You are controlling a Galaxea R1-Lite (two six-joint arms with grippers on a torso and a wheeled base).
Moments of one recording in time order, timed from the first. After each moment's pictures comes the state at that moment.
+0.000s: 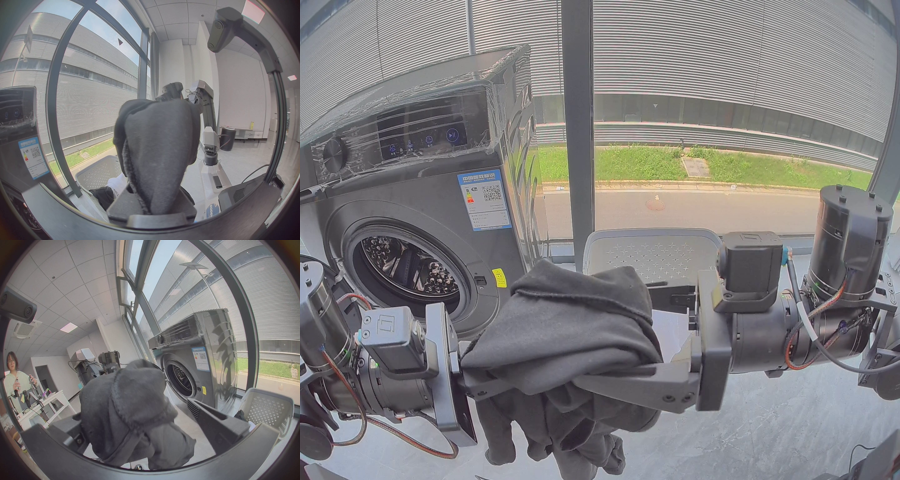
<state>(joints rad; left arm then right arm) -0.61 1.30 -0.39 -0.85 -0.59 0.20 0.89 1.57 -0.83 -0.60 0.44 0.15</state>
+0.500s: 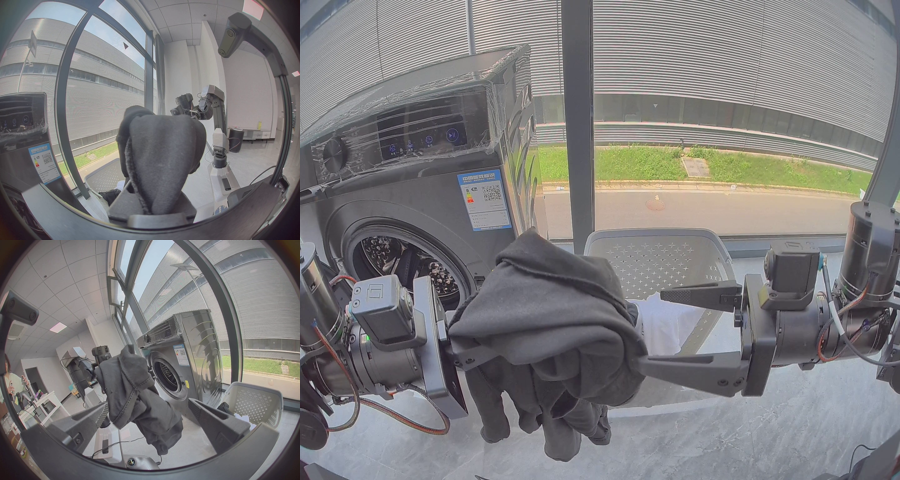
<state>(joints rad) -0.54 1.30 -0.44 -0.85 -0.58 0.19 0.77 1.48 -0.70 -0.60 0.46 0.14</state>
